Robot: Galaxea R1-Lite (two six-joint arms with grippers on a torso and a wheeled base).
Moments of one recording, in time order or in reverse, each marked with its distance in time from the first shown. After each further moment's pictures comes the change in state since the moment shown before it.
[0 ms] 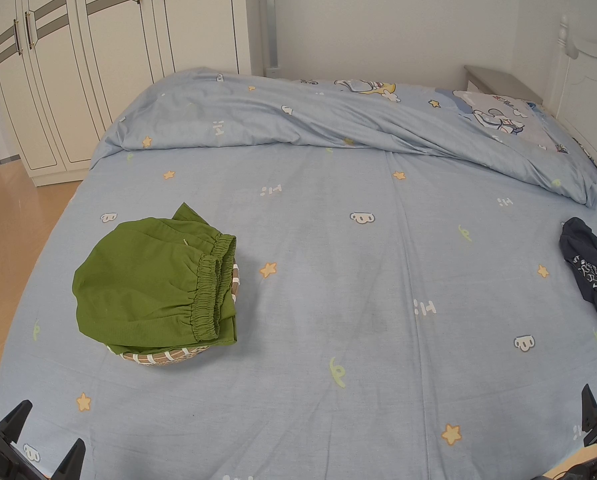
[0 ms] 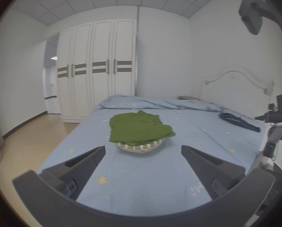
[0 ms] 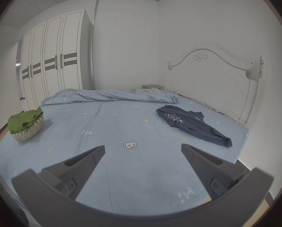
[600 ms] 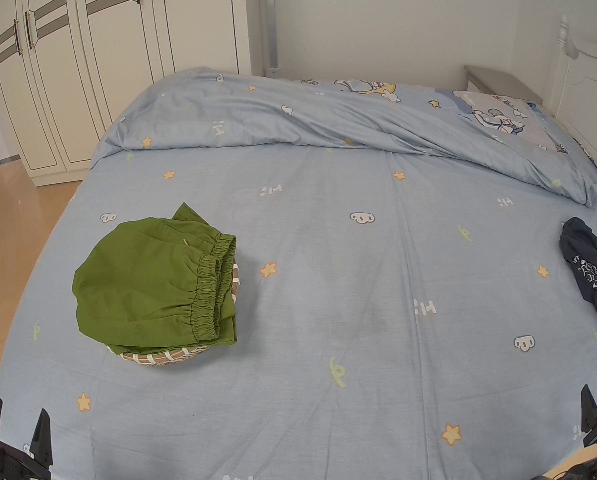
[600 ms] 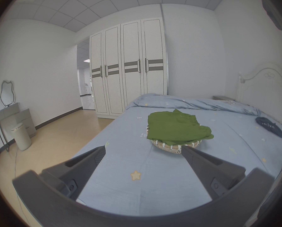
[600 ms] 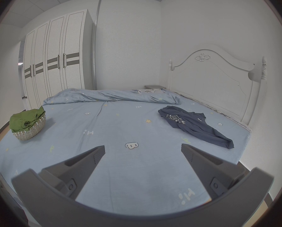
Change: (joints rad) left arm 0.000 0.001 0.000 0.023 0.389 -0.022; right arm 0.002 0.000 0.000 -0.005 0.017 -0.010
